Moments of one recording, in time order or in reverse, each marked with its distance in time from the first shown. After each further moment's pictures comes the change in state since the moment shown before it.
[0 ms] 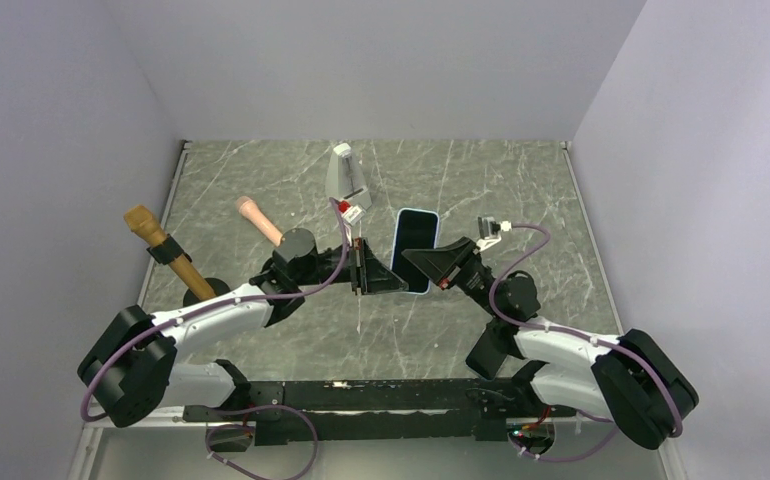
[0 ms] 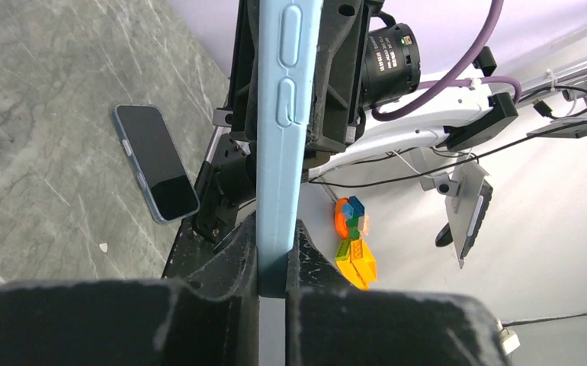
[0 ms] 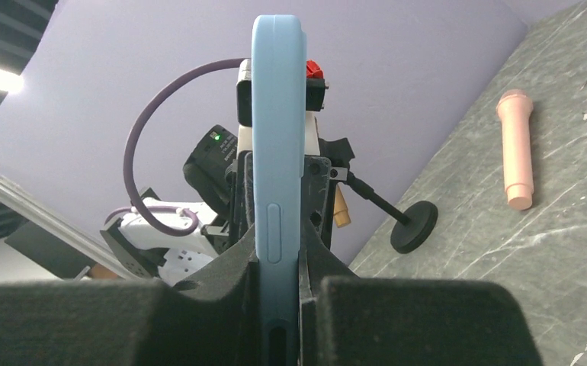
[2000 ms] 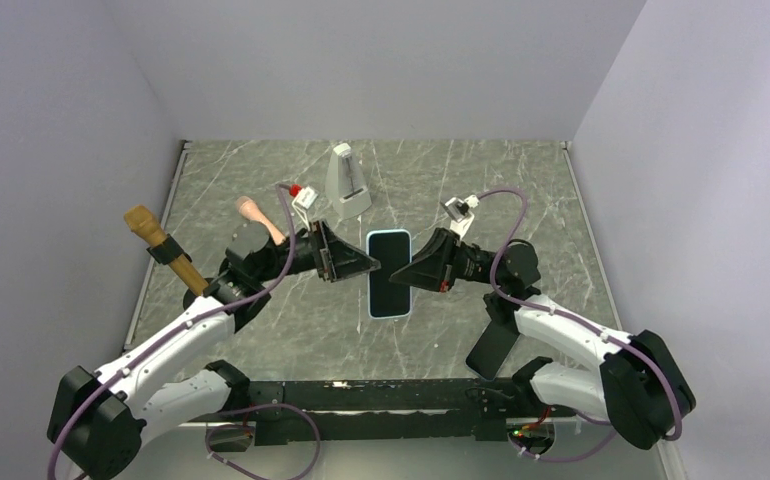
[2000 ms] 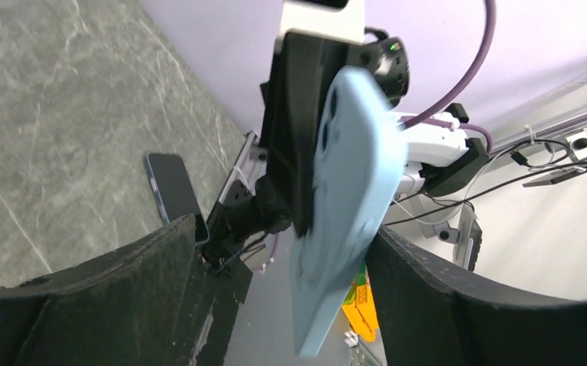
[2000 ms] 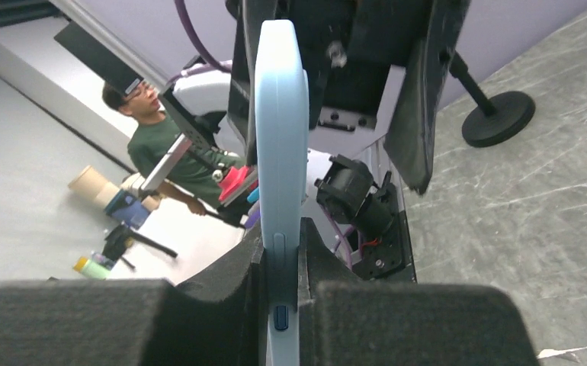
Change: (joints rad) left arm 0.151 -0.296 0.000 -0.251 -0.022 0.011; right arm -0.065 -0.010 0.235 -0.233 -0.582 -0.011
